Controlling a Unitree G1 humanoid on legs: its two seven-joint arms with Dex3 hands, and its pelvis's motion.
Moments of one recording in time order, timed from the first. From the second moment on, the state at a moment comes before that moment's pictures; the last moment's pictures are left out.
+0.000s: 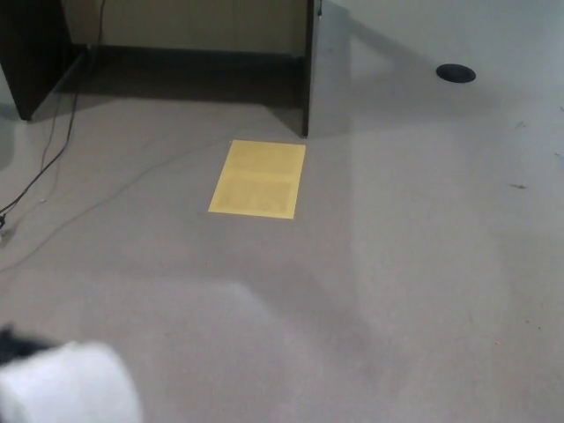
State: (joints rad) left_arm -0.07 0.47 0.16 0.44 0.19 -0.49 0.05; right_arm -0.32 -0.44 0.26 1.26 -0.37 -0.24 0.03
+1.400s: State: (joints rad) left_arm -0.92 -0.06 -0.52 -0.16 0.46 0.13 -0.15; right_arm -0.35 -0.44 0.25 1.26 -0.36 -0.24 0.04
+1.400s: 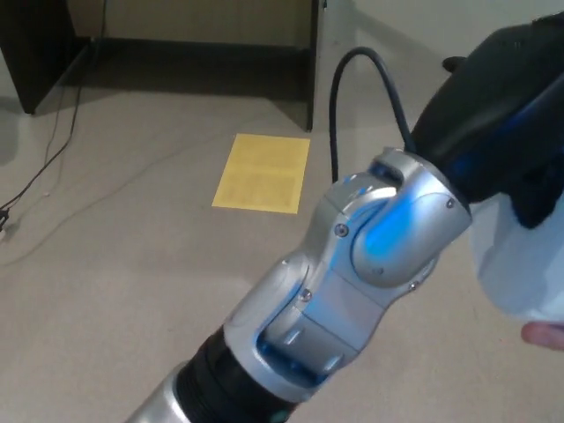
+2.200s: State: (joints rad) left_arm -0.92 0.33 -0.15 -0.43 0.21 0.38 -0.54; right_arm -0.35 -0.44 0.26 1.26 -0.36 -0.24 0.05
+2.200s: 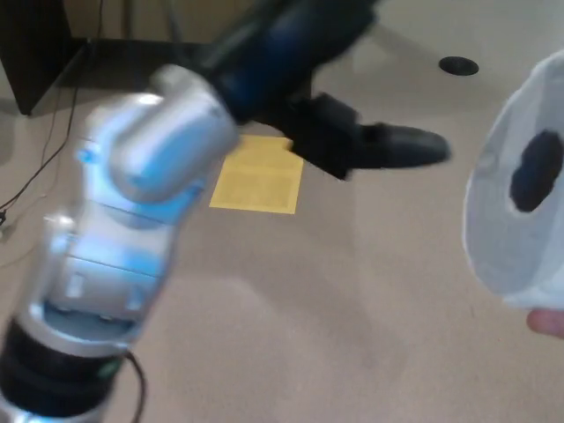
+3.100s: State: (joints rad) left_arm -0.01 0.42 0.23 -0.10 0.05 0.23 -0.58; right_arm -0.35 -0.44 0.26 1.26 -0.36 -0.24 0.05
